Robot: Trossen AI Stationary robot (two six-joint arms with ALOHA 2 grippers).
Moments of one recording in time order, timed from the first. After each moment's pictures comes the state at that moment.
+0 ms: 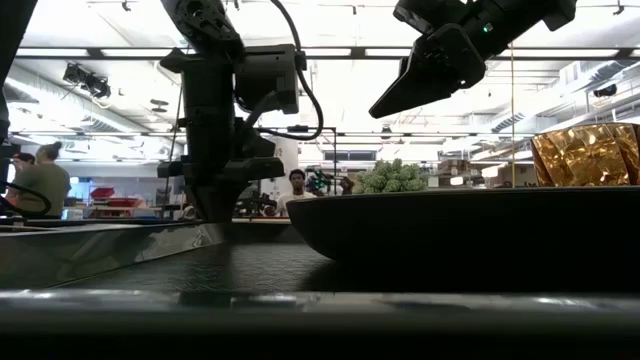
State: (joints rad) left arm 0.01 1.85 1.07 -0.67 -0.23 -0.90; right arm 0.20 1.42 0.82 -0.02 0.44 -0.10
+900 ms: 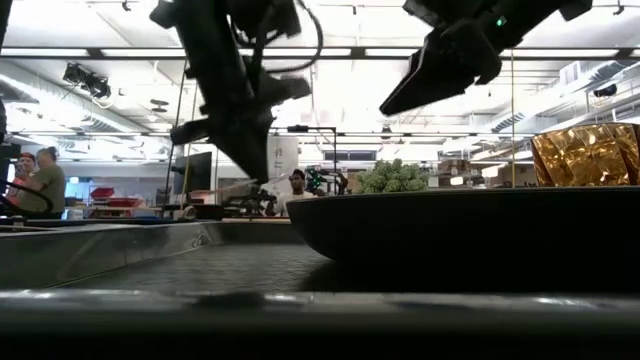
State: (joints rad) left arm -0.07 1.68 1.11 -0.59 -0.32 -1.08; right arm 0.24 1.40 0.82 -0.08 0.50 -0.08
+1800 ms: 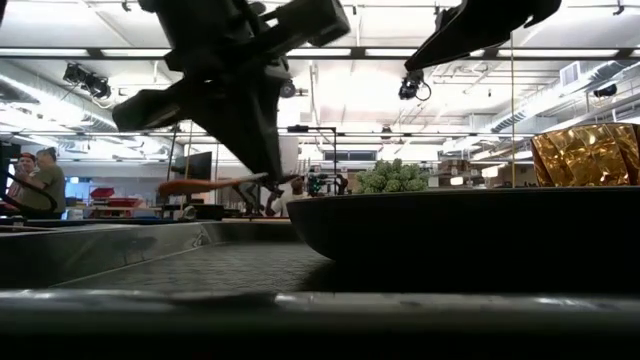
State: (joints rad) left arm -0.44 1.92 1.37 -0.66 -0.39 -1.61; right arm 0.32 1.21 0.81 -0.20 0.44 -0.08
